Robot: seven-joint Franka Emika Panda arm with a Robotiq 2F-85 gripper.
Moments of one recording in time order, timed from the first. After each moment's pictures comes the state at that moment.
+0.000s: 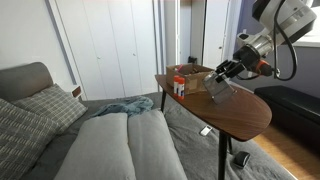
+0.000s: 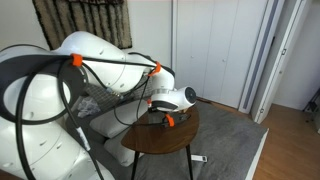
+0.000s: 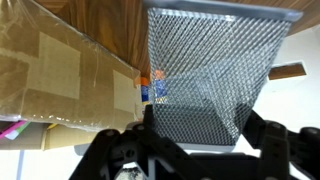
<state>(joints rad) 0.00 -0.29 -0.20 -2.52 1.02 2.12 -1.93</state>
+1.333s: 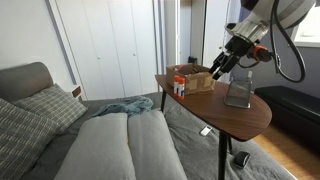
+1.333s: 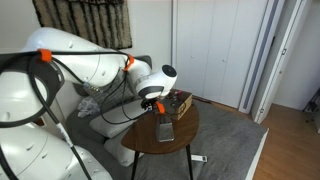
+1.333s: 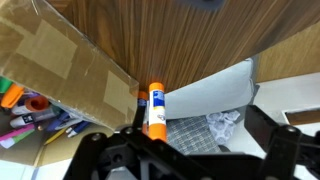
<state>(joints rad) -0.07 -0.41 0.06 -2.53 0.74 2.27 -1.53</state>
